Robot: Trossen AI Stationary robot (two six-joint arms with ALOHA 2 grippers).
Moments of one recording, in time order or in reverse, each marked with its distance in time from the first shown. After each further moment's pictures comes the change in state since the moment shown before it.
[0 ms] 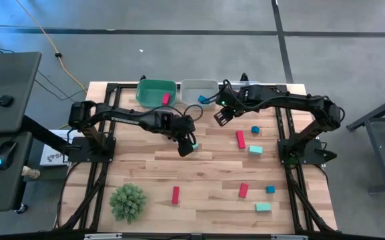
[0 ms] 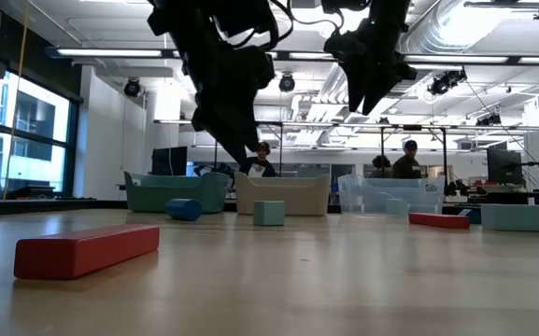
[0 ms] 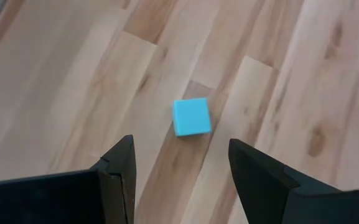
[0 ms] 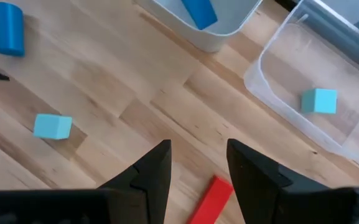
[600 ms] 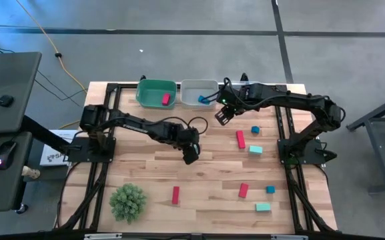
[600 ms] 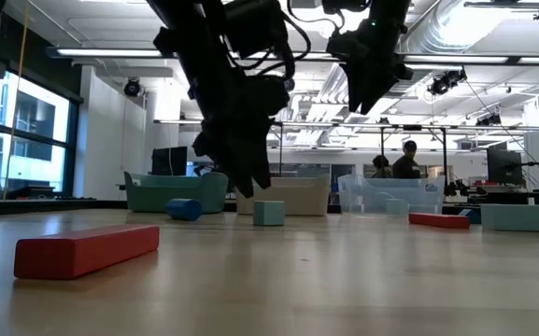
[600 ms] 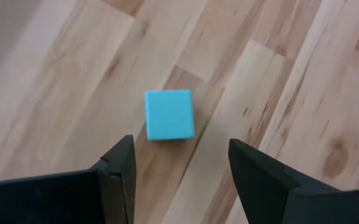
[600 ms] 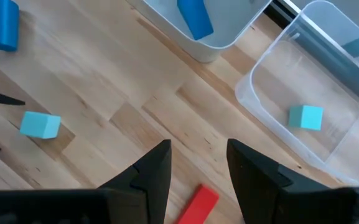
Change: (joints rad) left arm -0.065 0.132 0.000 0.092 -0.054 -0.125; right arm -0.020 -0.005 0.000 0.012 0.016 -0.103
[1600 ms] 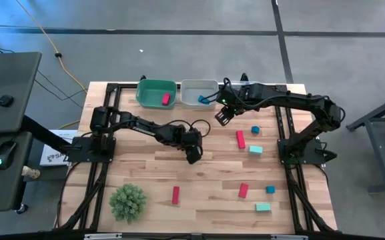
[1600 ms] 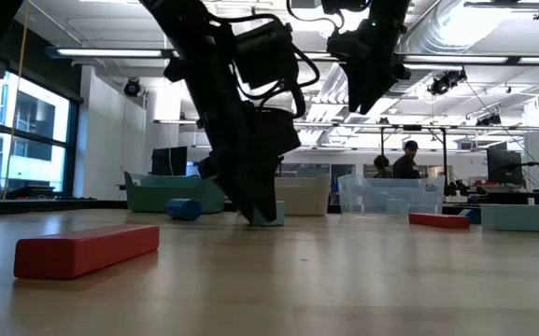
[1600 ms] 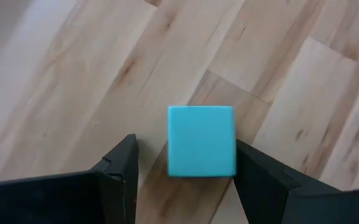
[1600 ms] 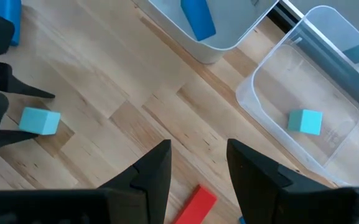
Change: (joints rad) left arm 0.004 0.115 0.002 0.076 -0.074 -0.008; right arm 0.000 0.001 0.000 0.002 -0.001 -0.029
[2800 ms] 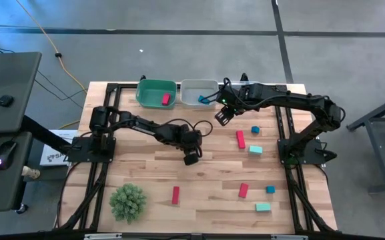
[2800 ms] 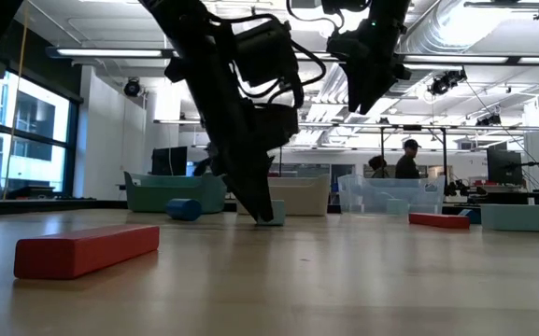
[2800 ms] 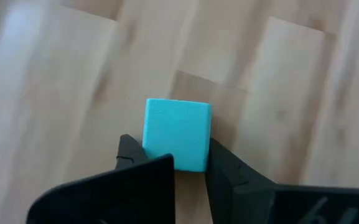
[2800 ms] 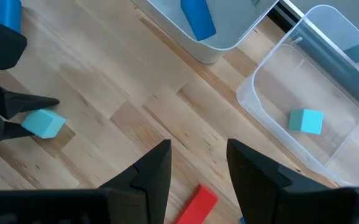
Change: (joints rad) left arm 0.002 -0.013 -0.003 0.010 0.070 0.217; right arm 0.000 0.000 0.000 0.001 -0.008 0.008
